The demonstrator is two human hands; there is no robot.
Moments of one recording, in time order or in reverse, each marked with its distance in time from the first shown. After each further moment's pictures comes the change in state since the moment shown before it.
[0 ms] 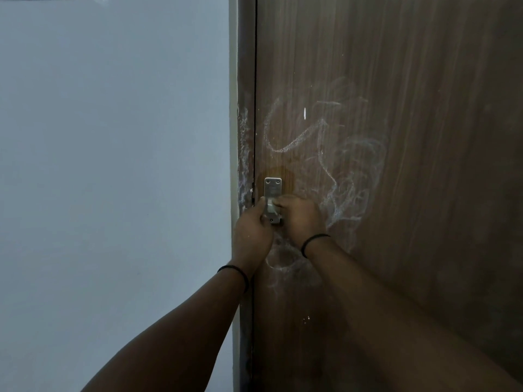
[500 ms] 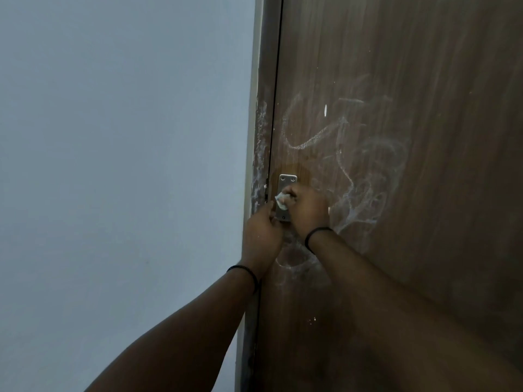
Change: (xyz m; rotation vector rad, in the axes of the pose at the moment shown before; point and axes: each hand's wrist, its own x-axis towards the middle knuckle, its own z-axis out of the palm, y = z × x) left_hand -0.007 -0.009 0.002 -0.060 0.043 -0.016; right_hand 0.016 -0.013 0.010 0.304 0.110 0.107
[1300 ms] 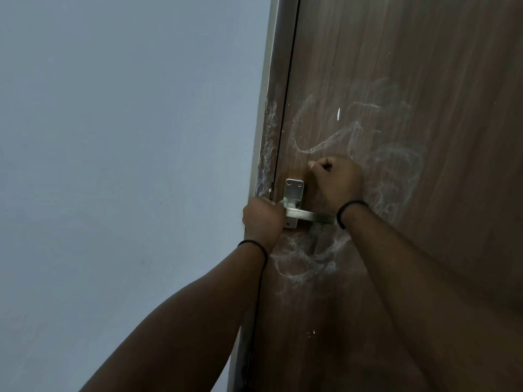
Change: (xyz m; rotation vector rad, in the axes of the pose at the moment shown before) left_hand 0.050 0.013 0.005 -0.070 0.050 -0.433; right_hand 0.058 -0.006 -0.044 -0.054 0.165 0.027
